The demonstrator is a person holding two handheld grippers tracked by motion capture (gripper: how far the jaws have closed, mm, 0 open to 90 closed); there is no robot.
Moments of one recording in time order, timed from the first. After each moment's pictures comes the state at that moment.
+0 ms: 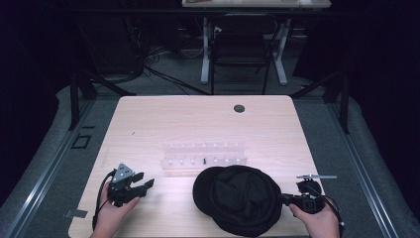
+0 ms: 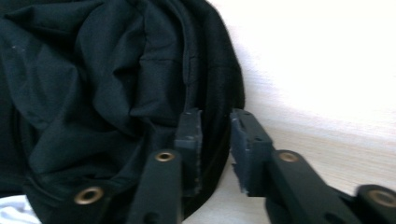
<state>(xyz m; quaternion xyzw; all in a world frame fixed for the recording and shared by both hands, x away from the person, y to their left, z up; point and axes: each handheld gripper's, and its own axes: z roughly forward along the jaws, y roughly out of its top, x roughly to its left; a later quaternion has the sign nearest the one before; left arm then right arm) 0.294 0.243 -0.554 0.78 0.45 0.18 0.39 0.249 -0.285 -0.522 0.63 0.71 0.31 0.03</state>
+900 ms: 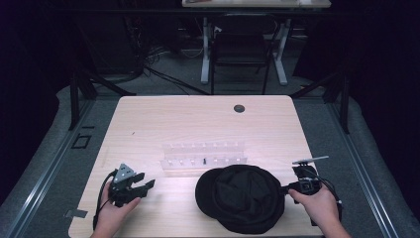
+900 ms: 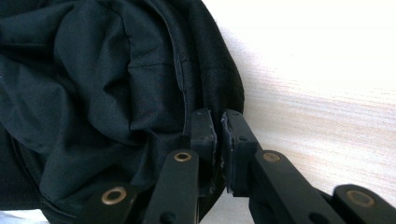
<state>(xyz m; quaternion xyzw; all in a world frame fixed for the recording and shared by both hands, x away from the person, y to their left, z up) 0.294 0.241 -0.554 0.79 0.44 0.18 0.39 0.293 -0.288 -0.511 0.65 0.72 0.24 -0.03</state>
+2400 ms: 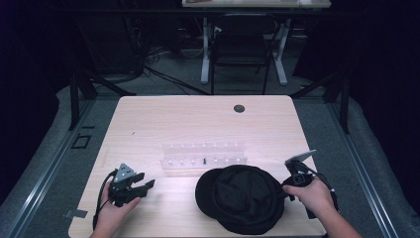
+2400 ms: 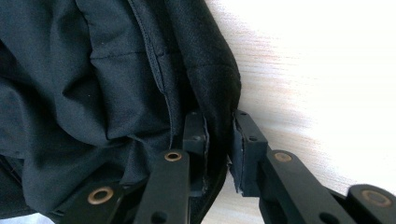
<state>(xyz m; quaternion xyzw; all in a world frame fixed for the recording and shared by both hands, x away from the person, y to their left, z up) 0.295 0.241 -0.555 0.79 0.44 0.18 0.39 0.322 -0.282 -0.526 0.67 0.72 0.13 -0.11</state>
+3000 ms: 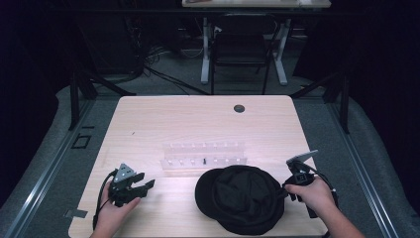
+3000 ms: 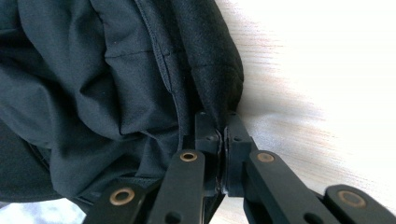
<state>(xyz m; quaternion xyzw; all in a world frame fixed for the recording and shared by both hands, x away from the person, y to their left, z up) 0.295 0.241 -0.555 0.79 0.44 0.18 0.39 0.324 -0.288 -0.527 0.68 0.70 0.15 -0.16</state>
